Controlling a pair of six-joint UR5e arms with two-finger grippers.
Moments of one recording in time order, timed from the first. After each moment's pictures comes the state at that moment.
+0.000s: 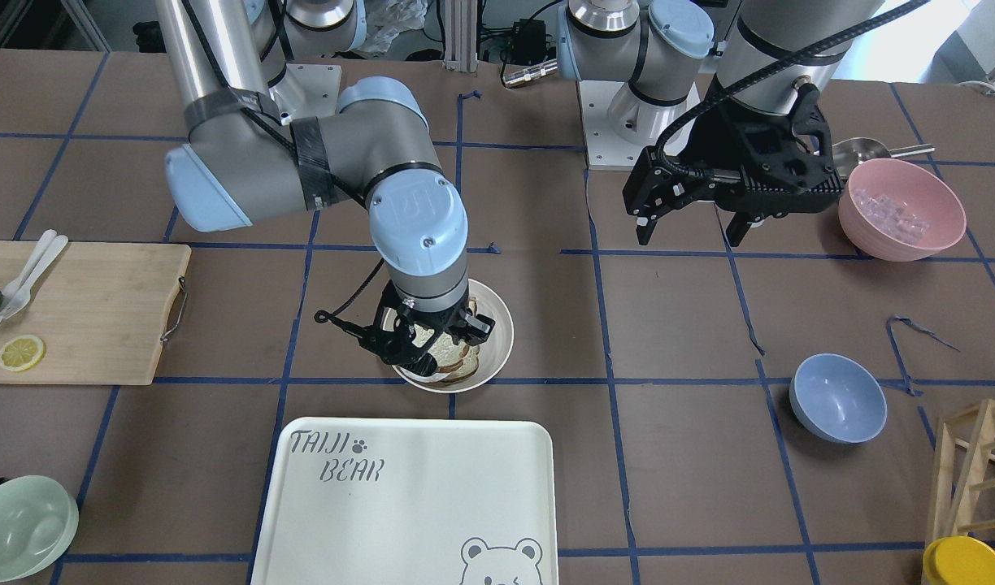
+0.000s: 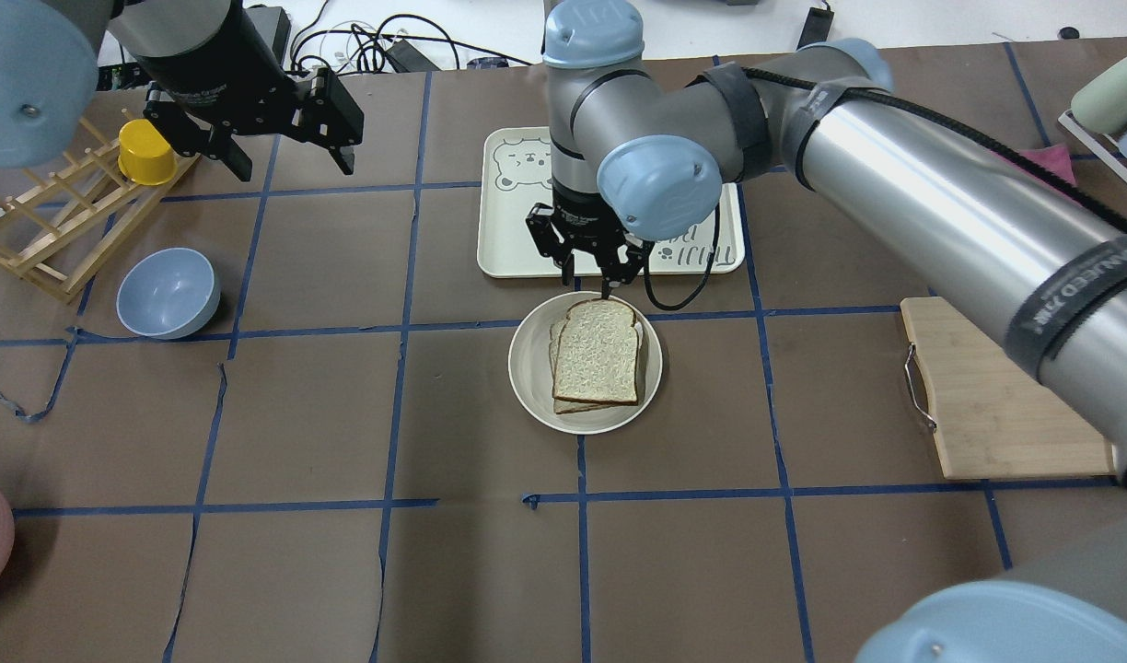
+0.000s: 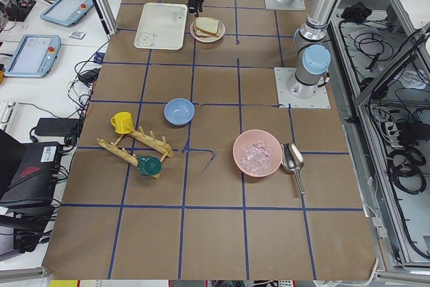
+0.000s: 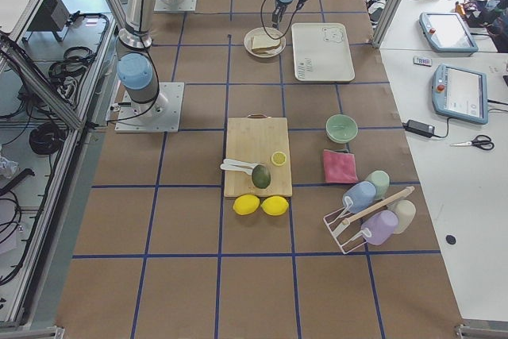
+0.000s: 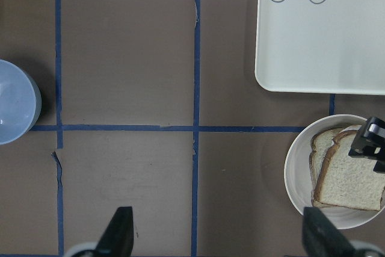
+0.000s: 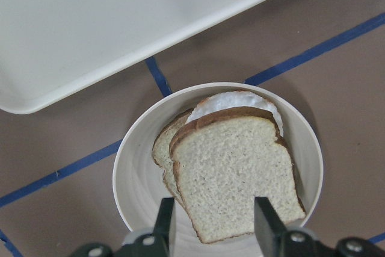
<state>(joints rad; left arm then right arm) -1.59 -1.63 -1.47 -1.51 1.56 -0.04 1.89 -1.15 1.46 -1.79 -1.48 0.70</state>
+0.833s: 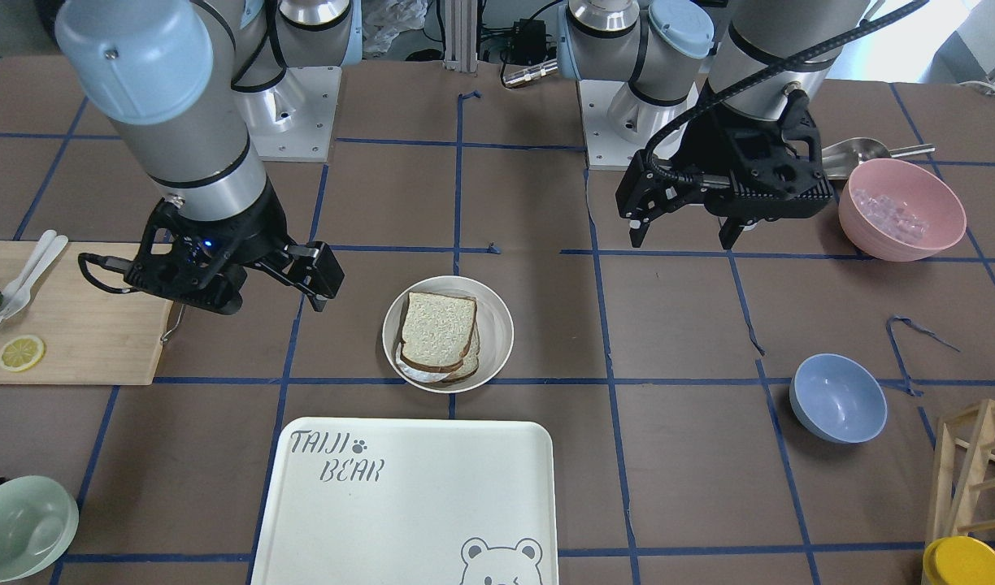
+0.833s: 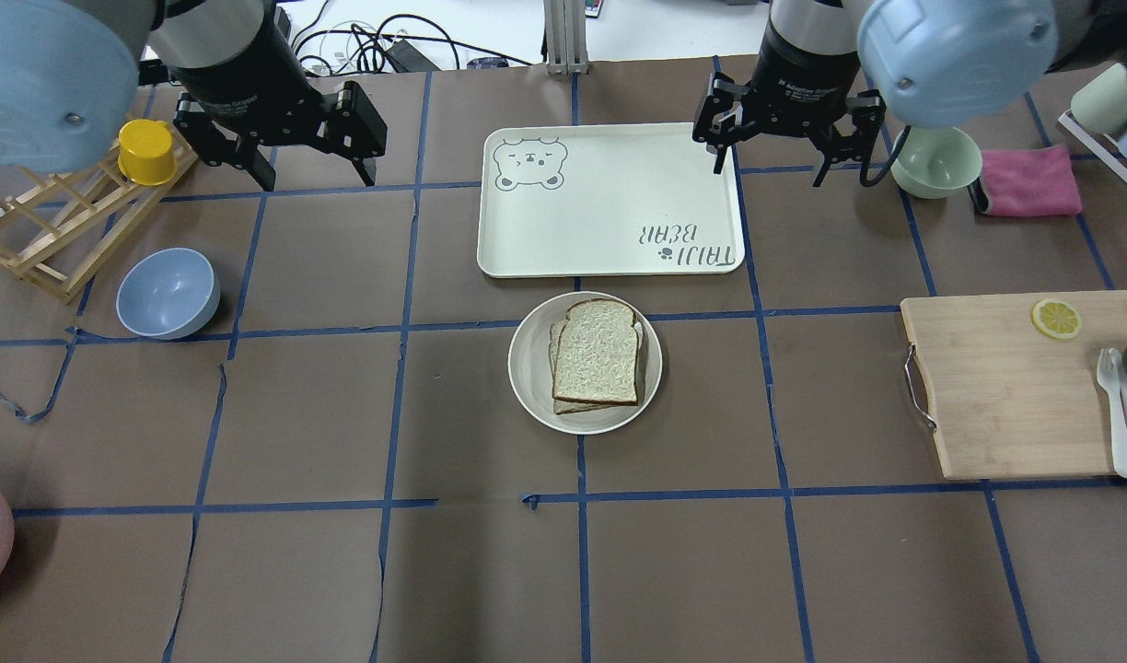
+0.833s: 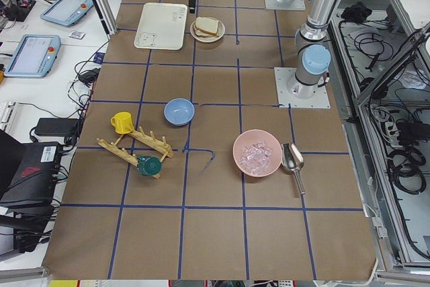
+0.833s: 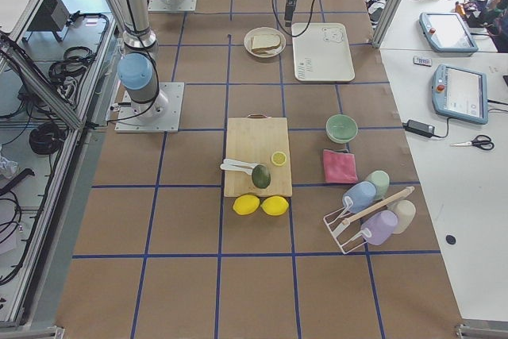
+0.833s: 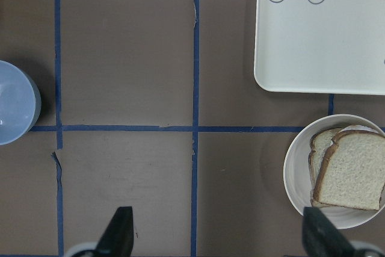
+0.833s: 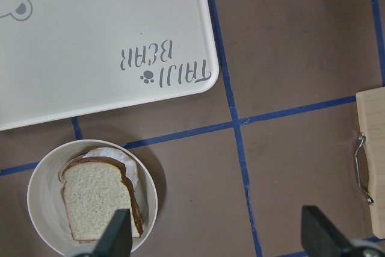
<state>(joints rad) -1.63 -1.66 -1.50 -1.50 1.56 -0.09 1.65 -1.41 1.46 -1.67 -1.57 0.27</state>
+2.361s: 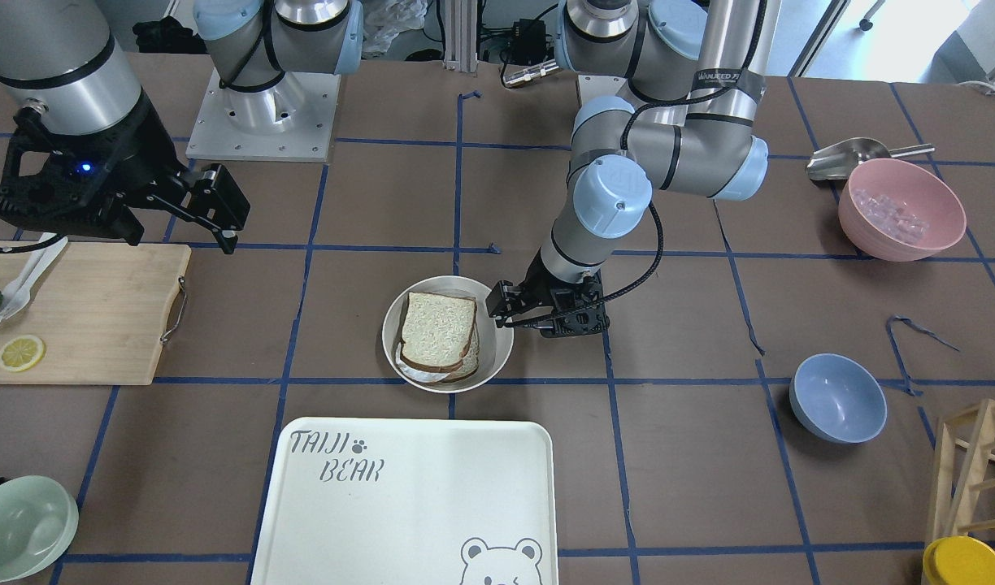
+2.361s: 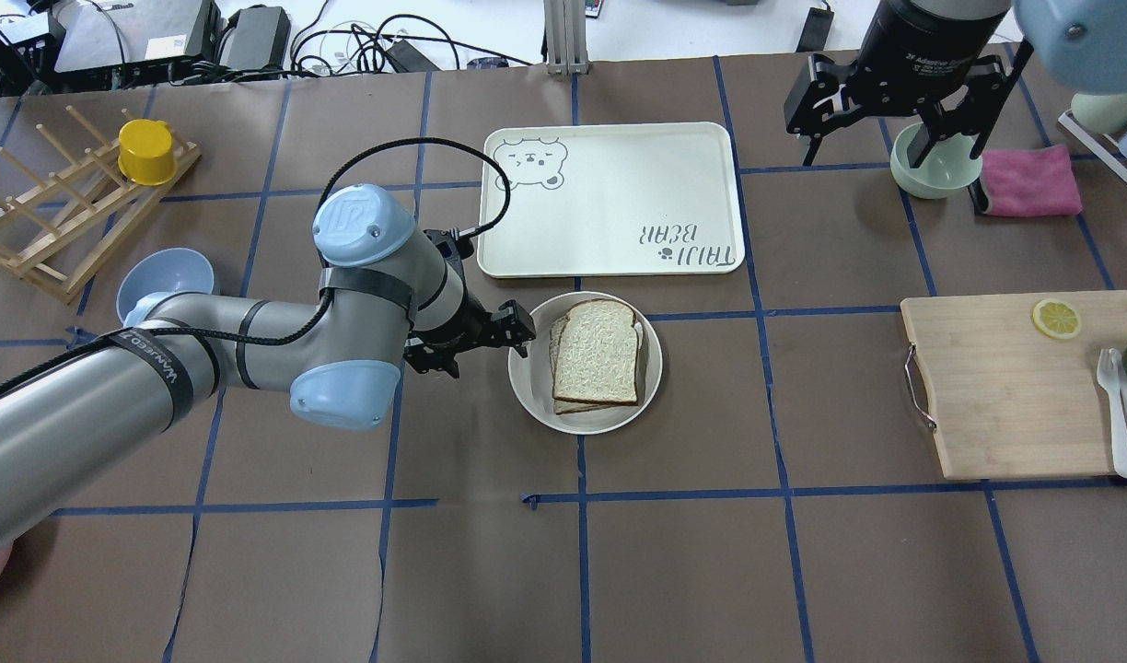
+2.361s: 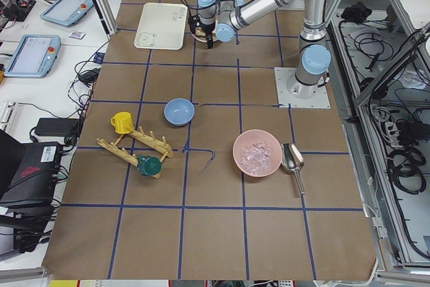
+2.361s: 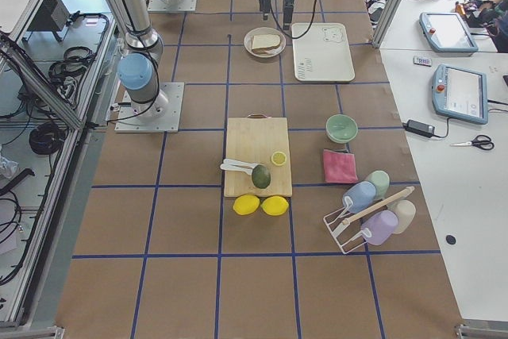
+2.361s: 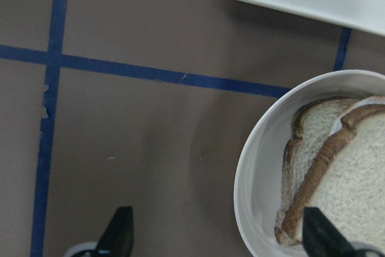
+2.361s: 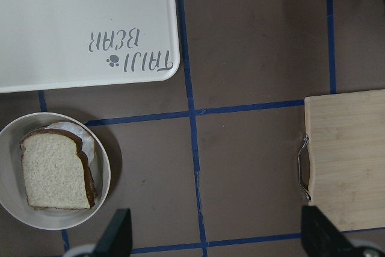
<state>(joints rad) -1.74 -1.87 -2.04 -0.78 1.37 -0.38 1.54 -1.48 1.46 -1.58 -1.58 0.06</state>
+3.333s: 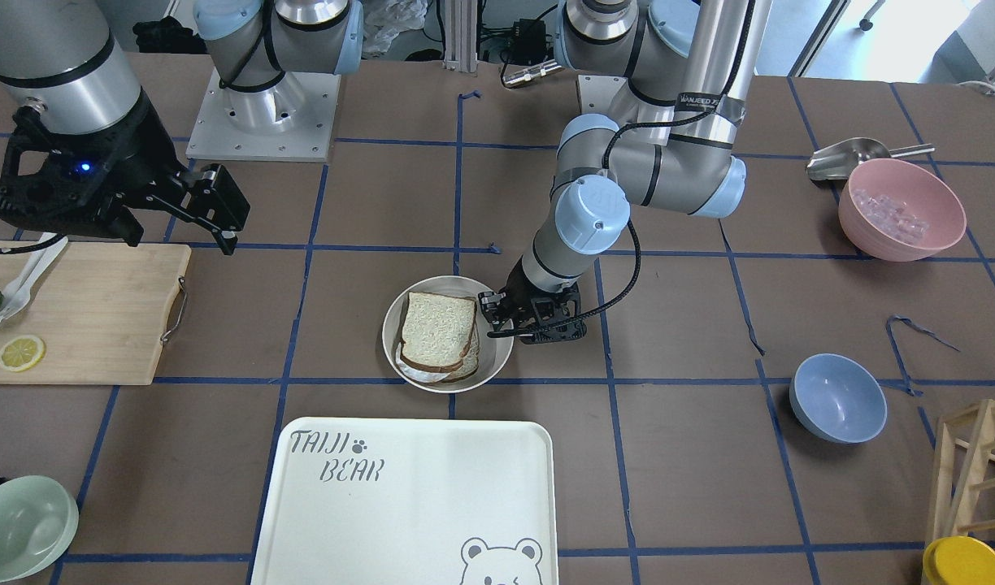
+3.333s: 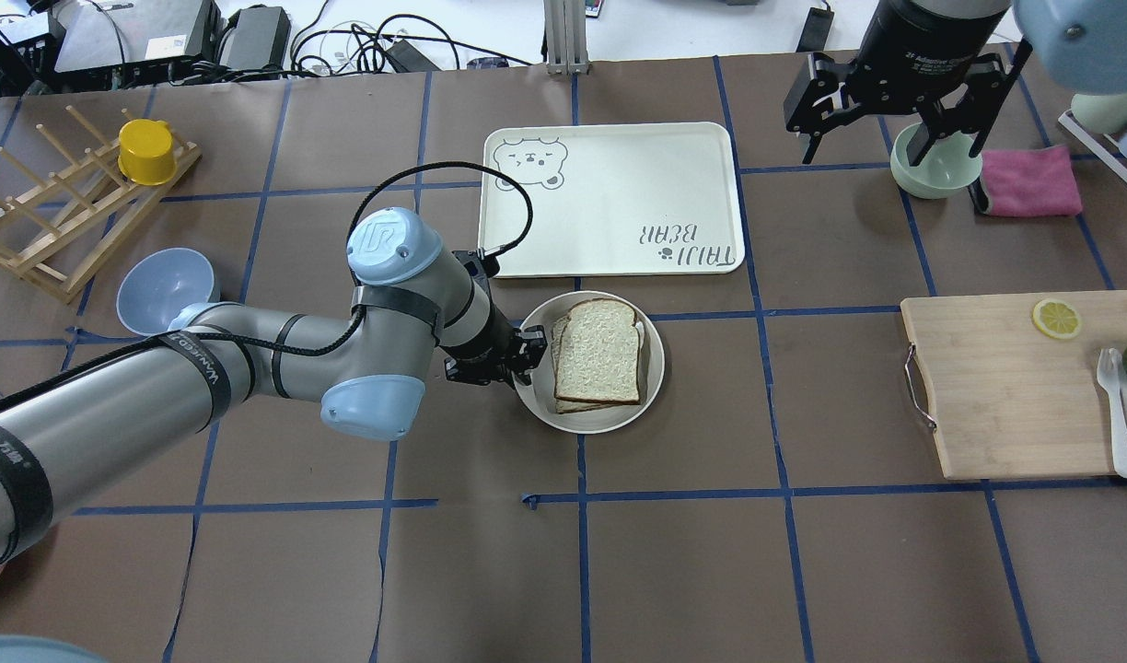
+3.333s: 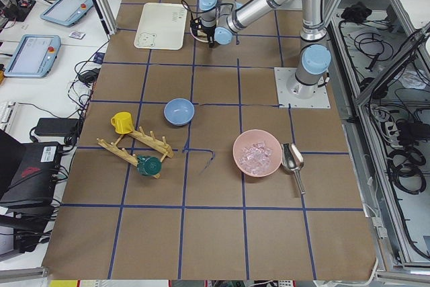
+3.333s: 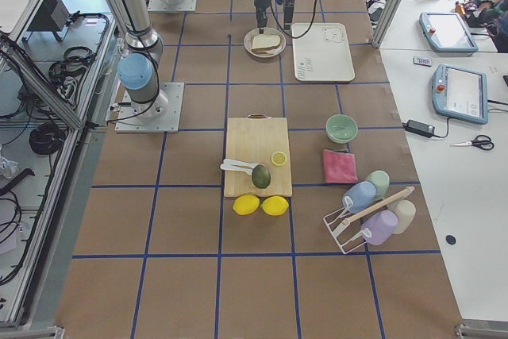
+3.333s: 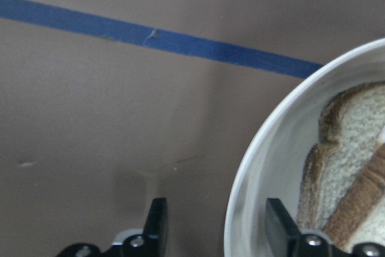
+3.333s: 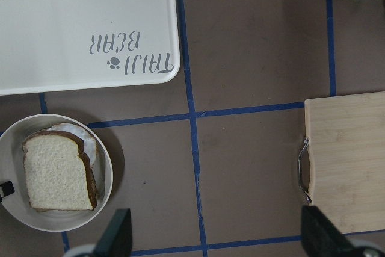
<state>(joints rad) -1.77 -1.92 -2.05 -0.74 1.30 -0.42 1.54 -1.48 1.46 -1.58 -1.58 0.06</state>
